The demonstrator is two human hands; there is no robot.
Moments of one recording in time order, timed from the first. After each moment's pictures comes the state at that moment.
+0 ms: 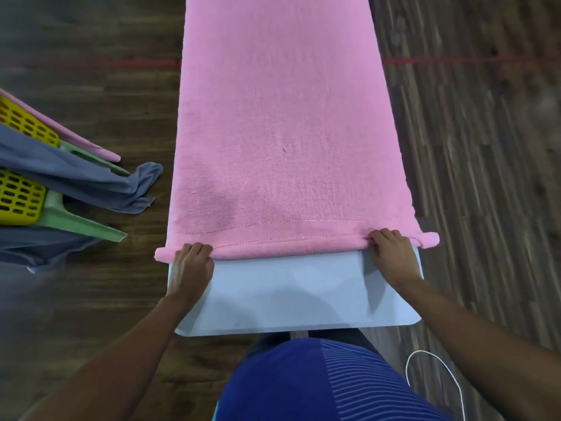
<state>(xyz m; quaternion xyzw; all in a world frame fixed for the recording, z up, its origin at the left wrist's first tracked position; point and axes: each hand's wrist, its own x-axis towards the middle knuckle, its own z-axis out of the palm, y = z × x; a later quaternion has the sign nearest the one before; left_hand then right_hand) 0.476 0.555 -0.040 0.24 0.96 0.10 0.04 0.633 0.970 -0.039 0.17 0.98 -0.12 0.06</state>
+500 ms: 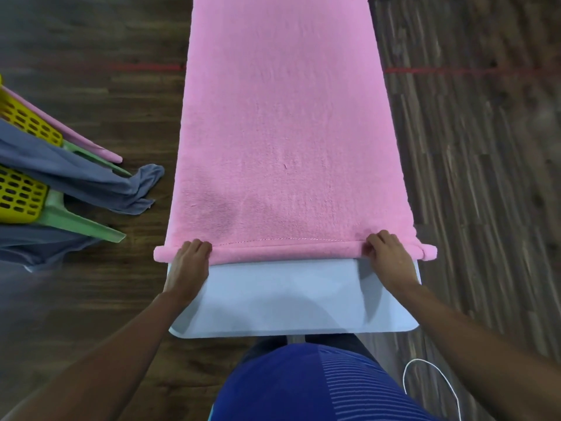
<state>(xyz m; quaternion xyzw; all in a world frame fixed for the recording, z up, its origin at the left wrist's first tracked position) 0.467 0.553 -0.041 0.25 0.96 0.14 0.05 0.628 0.965 -0.032 0.17 0.98 -0.12 0.05</state>
